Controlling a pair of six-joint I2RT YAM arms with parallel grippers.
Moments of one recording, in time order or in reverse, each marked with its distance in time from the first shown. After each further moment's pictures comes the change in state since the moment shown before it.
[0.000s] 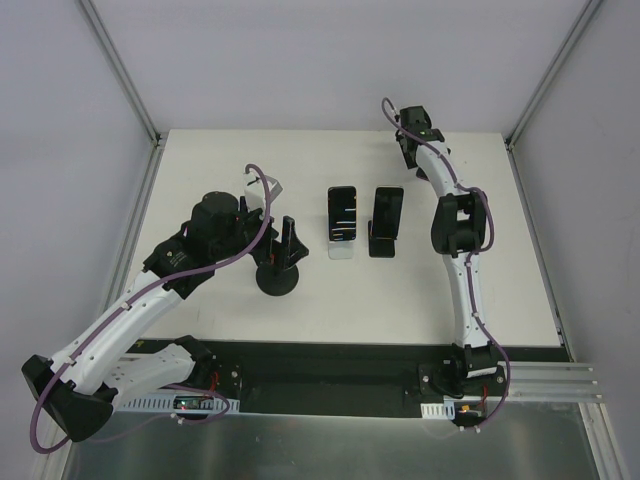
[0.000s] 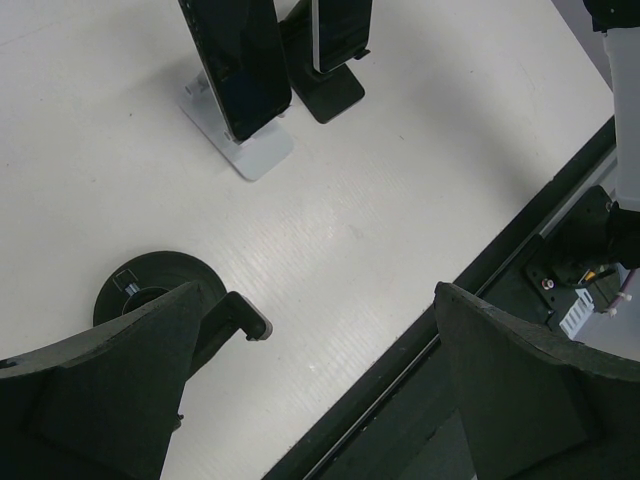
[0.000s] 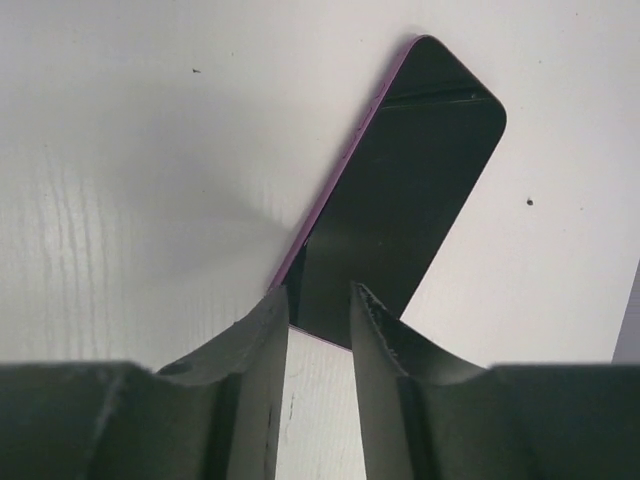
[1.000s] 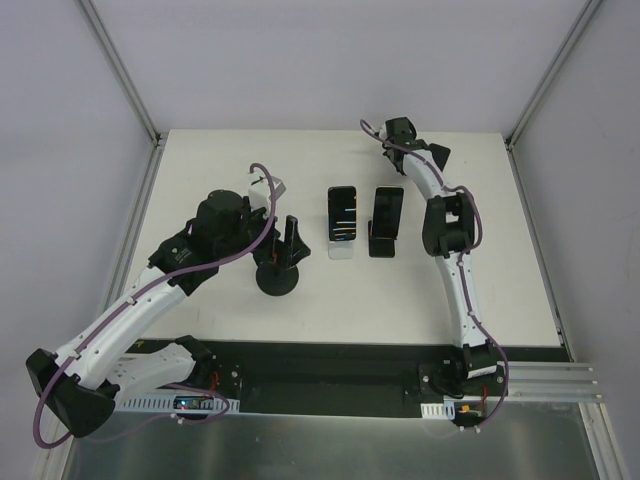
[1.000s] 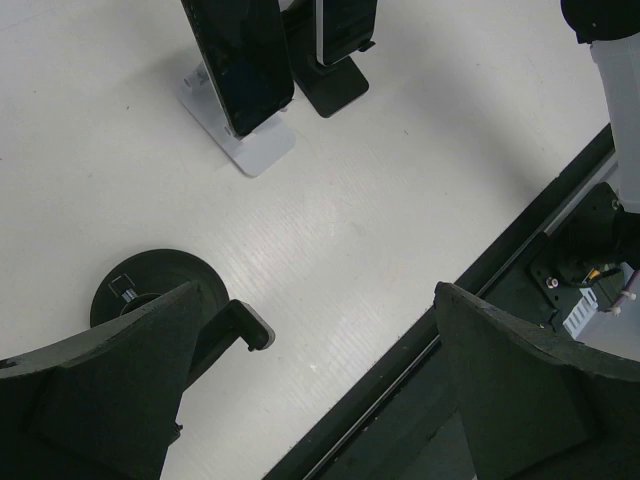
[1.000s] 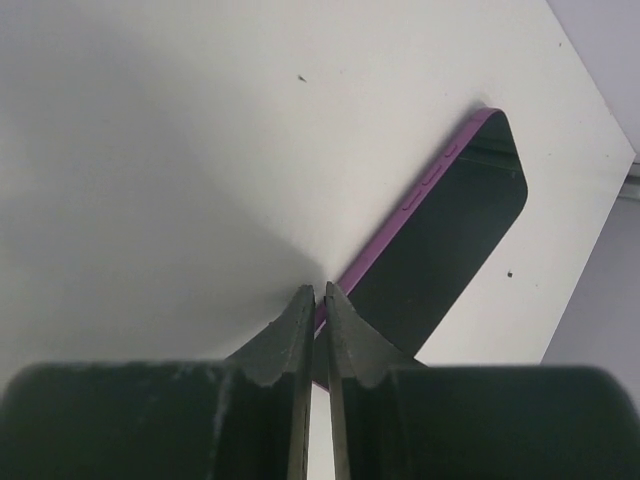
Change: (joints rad) left arm 0.000 0.030 0.000 0.007 0.003 -0.001; right arm 0.050 0.079 -0.009 0.092 0.049 -0.351
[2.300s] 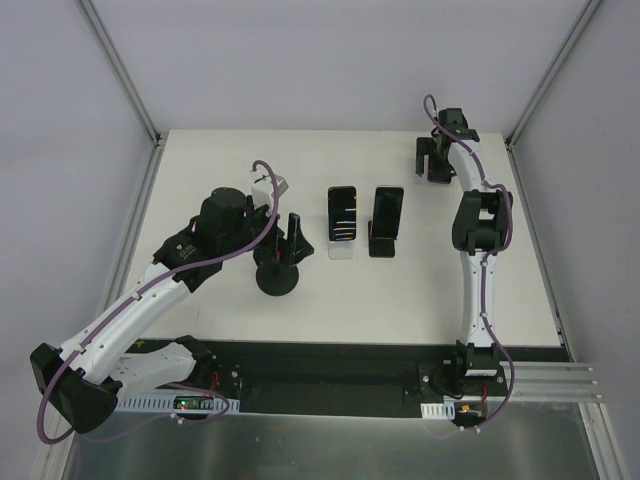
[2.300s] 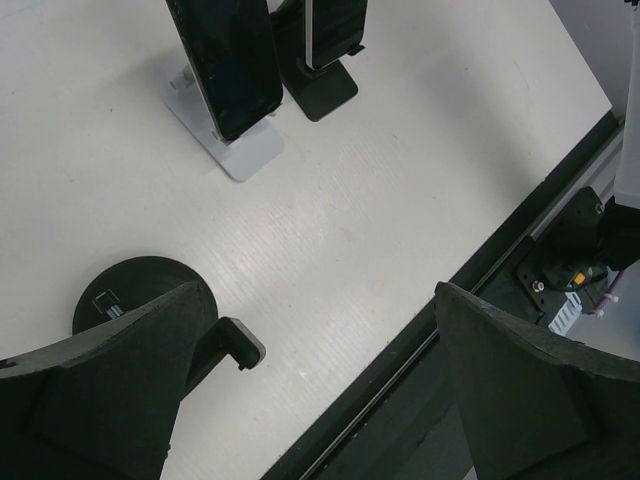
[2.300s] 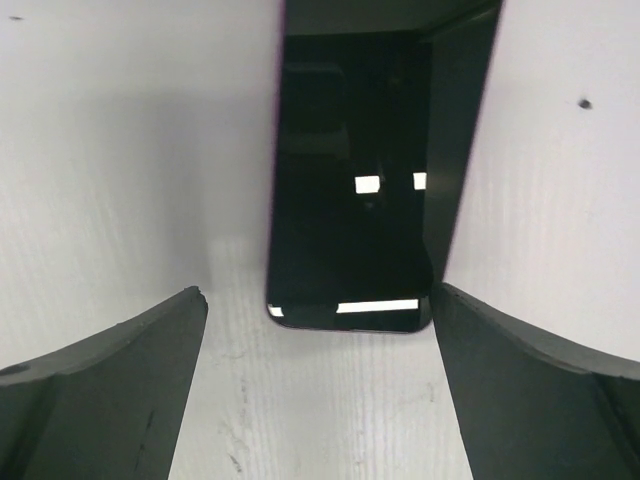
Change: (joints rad) left arm 0.006 0.030 0.000 0.029 0.029 -0.025; right arm -0.219 -0.110 -0.047 -0.167 -0.348 0.552
